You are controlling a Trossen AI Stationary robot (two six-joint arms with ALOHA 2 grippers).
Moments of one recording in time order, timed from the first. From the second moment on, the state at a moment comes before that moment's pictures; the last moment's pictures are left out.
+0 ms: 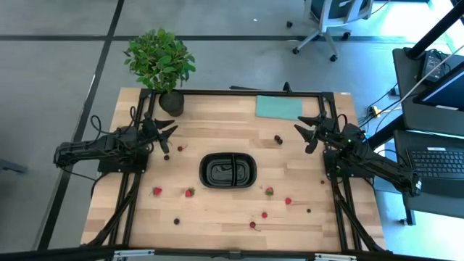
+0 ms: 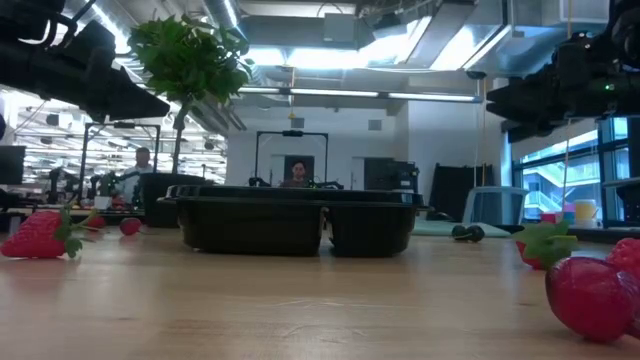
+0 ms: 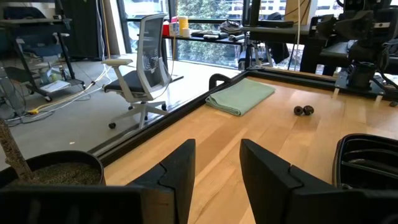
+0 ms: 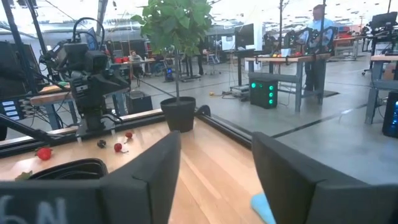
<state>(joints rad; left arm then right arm) 0.12 0.00 0.12 -0.25 -0.51 -0.07 -0.49 0.01 0.01 0.11 -0.05 0.10</state>
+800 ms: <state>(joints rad) 0.12 0.00 0.12 -0.25 -0.51 0.01 -0.38 0.12 0.06 0.05 -0.29 0.09</state>
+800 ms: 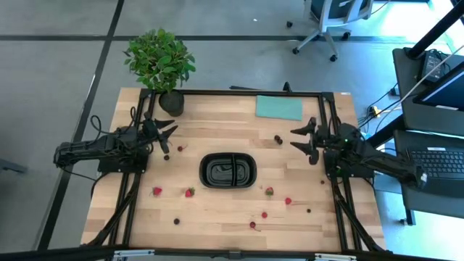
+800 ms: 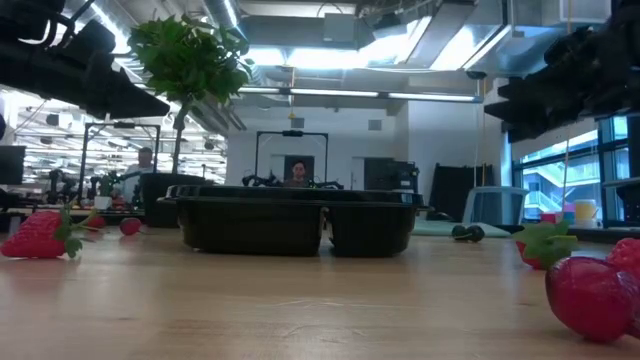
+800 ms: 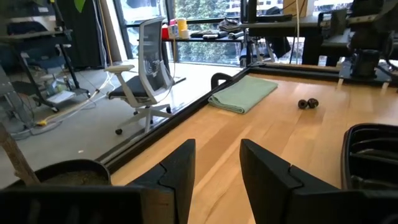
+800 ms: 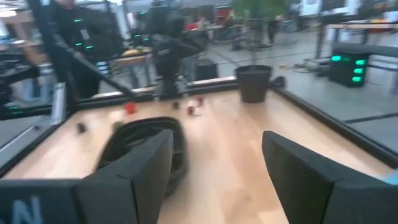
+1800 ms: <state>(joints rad) 0.12 0.00 0.12 -0.25 -0.51 0.01 0.28 1.32 0.85 -0.49 -0.04 0.18</state>
